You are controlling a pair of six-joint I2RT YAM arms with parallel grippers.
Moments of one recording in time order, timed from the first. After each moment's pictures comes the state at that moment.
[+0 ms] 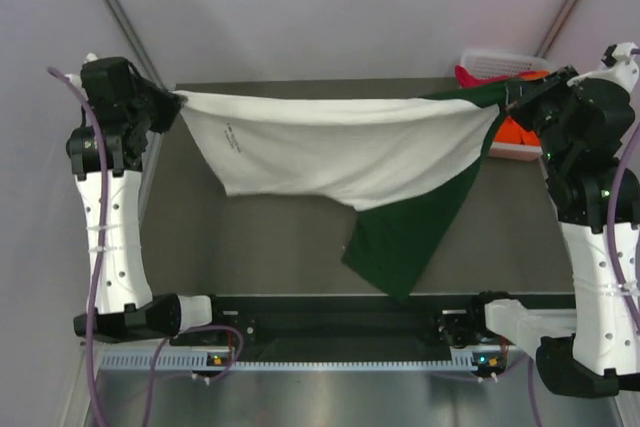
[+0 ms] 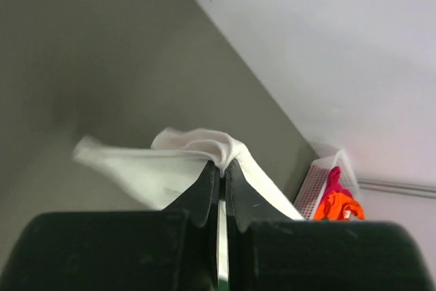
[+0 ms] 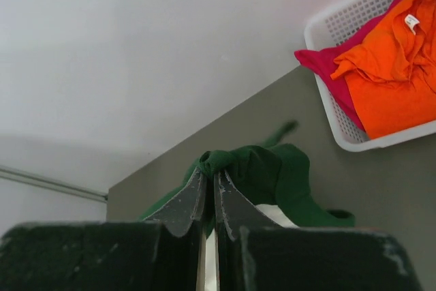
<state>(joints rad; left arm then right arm) 0.11 1.30 1.80 -0.95 0.02 -0.90 0.12 1.03 1.60 -0.69 0.22 0.68</state>
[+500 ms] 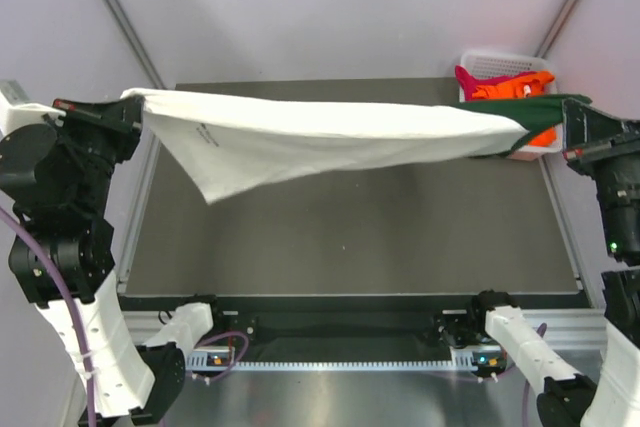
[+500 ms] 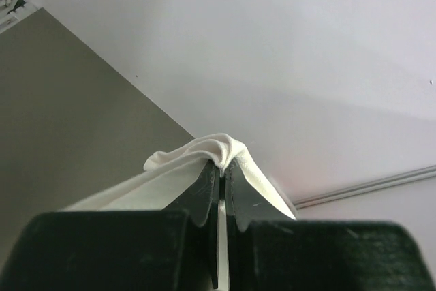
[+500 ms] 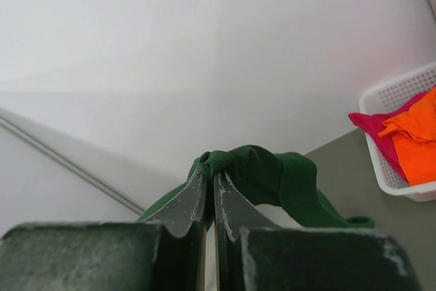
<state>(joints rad) 0.11 1.02 1.96 -0.98 -0.03 -0.89 0.12 0.77 1.70 -0.71 0.18 0.69</state>
